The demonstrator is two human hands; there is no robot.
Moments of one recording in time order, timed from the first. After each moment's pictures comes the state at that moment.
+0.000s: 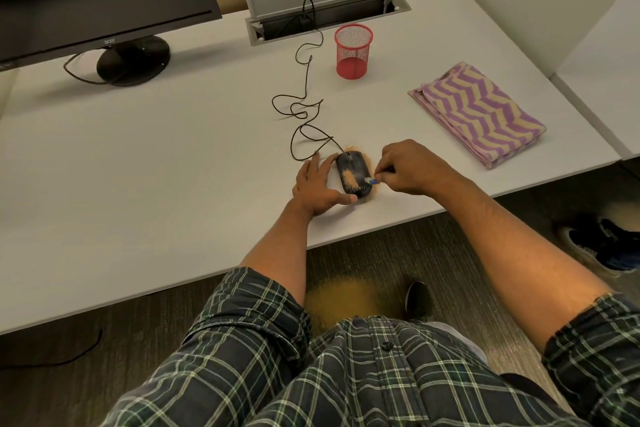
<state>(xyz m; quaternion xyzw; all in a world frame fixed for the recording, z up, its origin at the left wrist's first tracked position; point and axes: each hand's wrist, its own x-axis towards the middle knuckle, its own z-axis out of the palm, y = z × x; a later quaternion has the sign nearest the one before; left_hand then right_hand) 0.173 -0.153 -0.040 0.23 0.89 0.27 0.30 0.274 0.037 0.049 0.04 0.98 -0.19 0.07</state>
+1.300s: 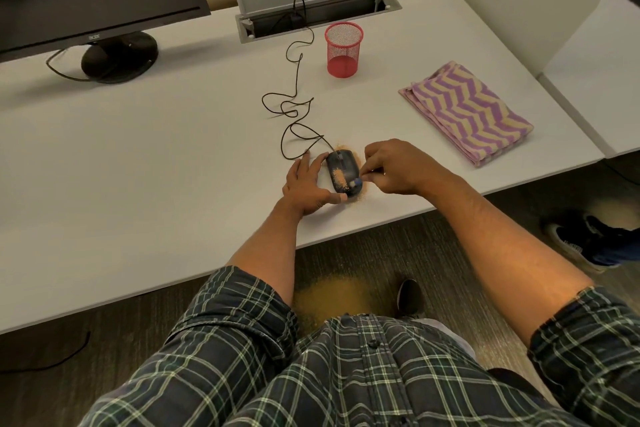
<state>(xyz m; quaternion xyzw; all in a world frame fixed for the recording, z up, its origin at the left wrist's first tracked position) 0.174 -0.152 -0.040 0.23 0.89 0.26 0.29 0.277 0.036 0.055 -0.06 0.98 -0.17 0.05</state>
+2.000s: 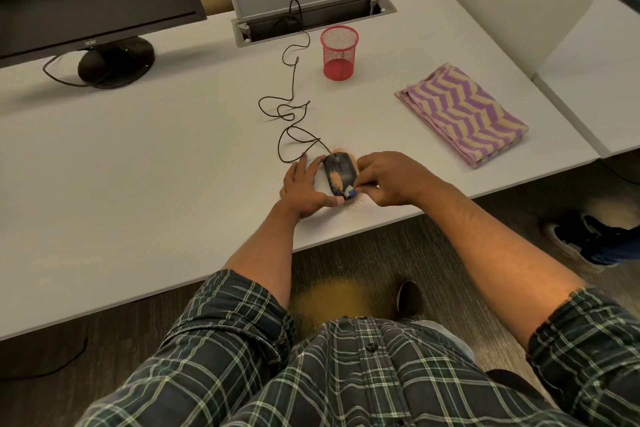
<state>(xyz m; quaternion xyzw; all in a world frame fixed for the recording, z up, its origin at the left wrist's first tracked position) 0.174 -0.153 -0.038 0.23 0.89 0.26 0.29 0.285 0.031 0.046 -0.11 0.98 -0.17 0.03</state>
